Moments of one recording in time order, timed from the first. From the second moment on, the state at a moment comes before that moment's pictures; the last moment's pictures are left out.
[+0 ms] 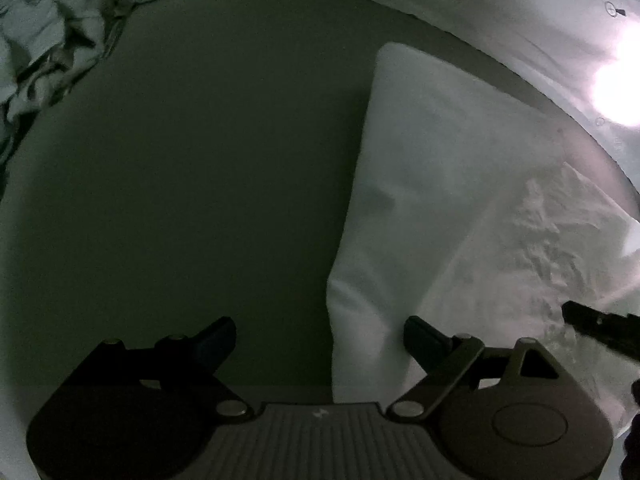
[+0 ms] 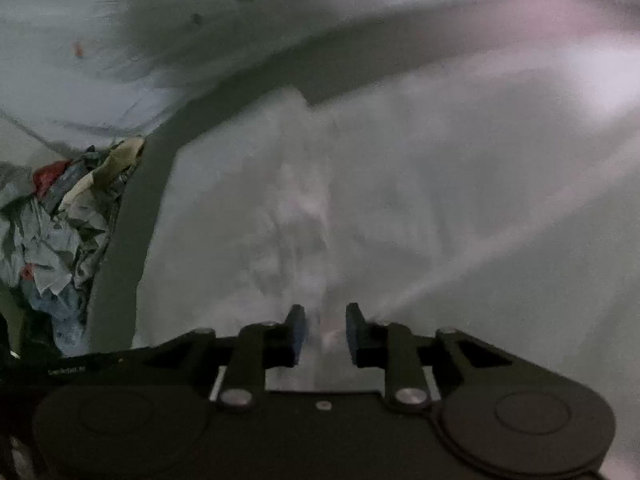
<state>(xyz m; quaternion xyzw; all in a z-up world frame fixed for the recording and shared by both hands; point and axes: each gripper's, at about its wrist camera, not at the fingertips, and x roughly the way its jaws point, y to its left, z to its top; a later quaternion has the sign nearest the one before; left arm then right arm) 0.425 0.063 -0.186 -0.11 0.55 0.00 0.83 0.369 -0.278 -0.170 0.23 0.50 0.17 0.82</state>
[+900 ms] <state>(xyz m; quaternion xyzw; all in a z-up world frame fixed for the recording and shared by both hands) 0.390 0.012 -0.191 -0.04 0.55 0.00 0.83 0.367 -0.312 -0.139 0.09 0.42 0.12 0.89</state>
